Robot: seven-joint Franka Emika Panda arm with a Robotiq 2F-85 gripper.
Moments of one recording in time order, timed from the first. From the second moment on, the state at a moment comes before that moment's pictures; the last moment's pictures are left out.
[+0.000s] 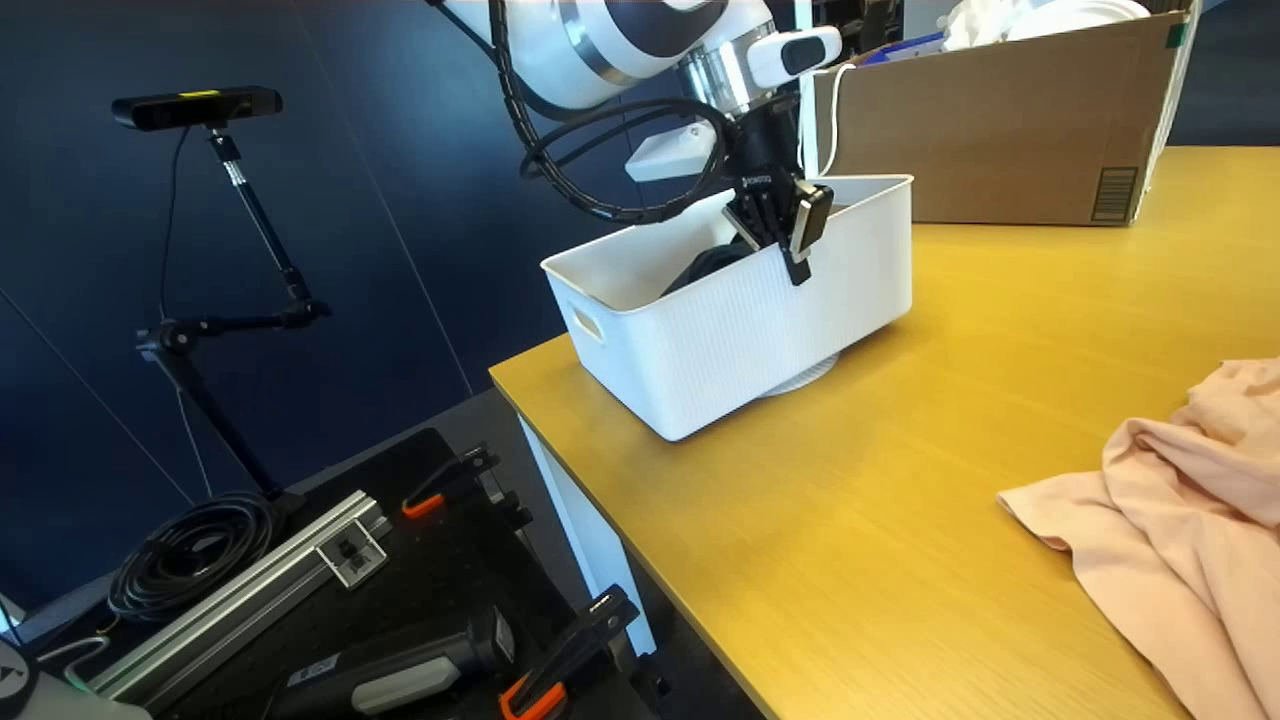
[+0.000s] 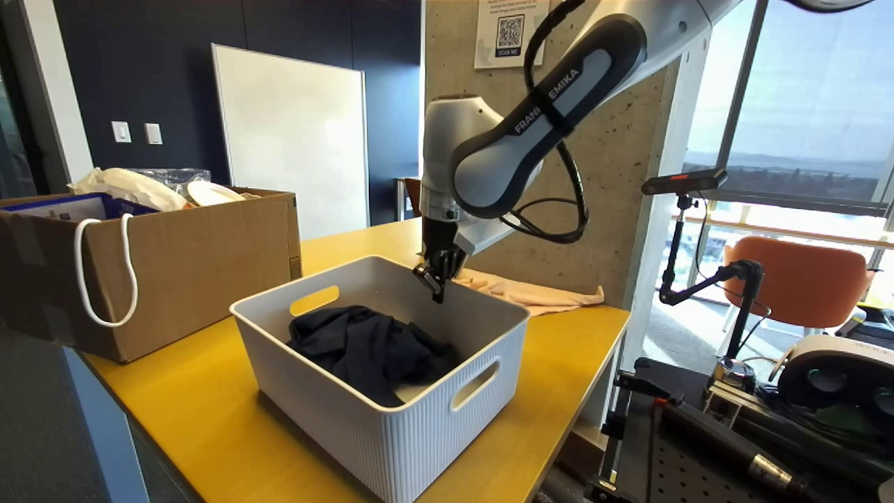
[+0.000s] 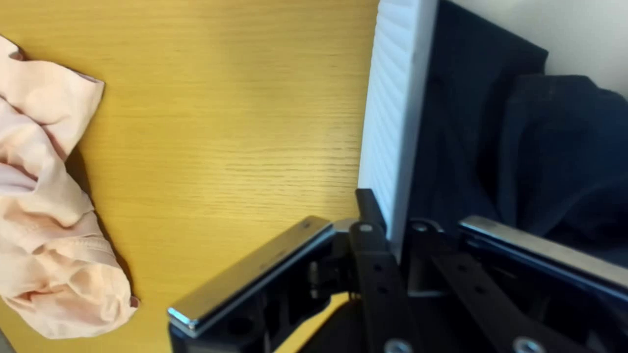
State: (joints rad) arm 0.11 0.54 -0.10 -1.83 -0.21 2.51 0.25
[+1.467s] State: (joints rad) arm 0.11 0.36 -0.14 -1.90 -0.22 2.53 0.30
